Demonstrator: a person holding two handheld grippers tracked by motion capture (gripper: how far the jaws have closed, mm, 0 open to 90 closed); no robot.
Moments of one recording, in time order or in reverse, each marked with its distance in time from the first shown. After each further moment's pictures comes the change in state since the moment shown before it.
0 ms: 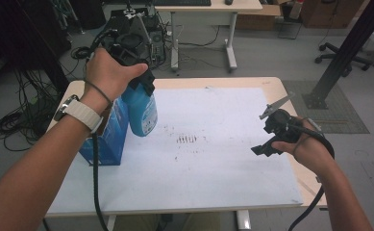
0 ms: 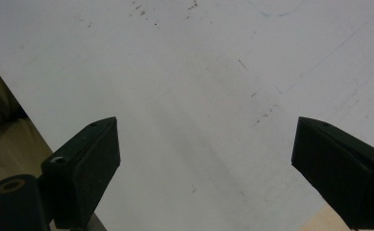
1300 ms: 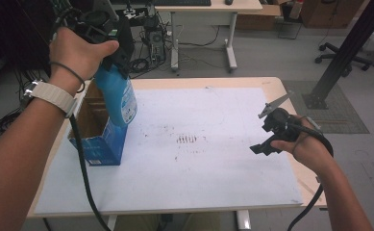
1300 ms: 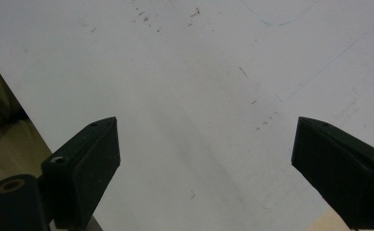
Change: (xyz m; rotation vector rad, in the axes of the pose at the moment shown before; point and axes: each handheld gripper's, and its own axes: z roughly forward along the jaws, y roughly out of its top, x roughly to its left) left arm 0.043 -0.007 -0.047 -0.035 0.043 -0.163; right arm 0.000 0.005 0.000 -0.013 0.003 -0.022
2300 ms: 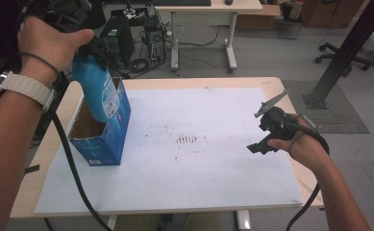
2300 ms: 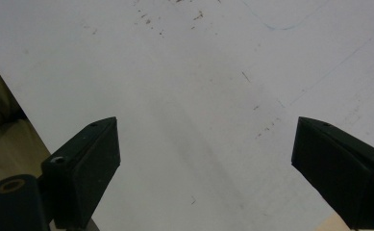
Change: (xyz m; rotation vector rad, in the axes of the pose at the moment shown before) left arm 0.035 -0.006 -0.023 -0.023 0.042 -0.090; right arm 0.001 0.007 0.004 0.010 0.004 -0.013
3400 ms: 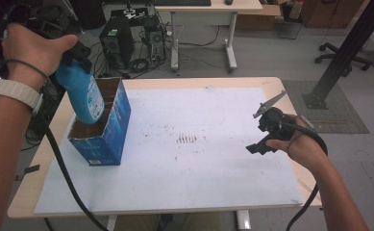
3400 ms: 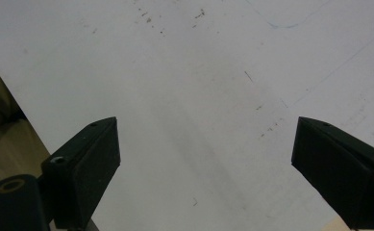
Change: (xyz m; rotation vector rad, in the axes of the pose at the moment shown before) left arm 0.035 -0.008 0.014 0.004 0.062 -0.062; right arm 0.000 0.001 0.005 0.007 0.005 0.002
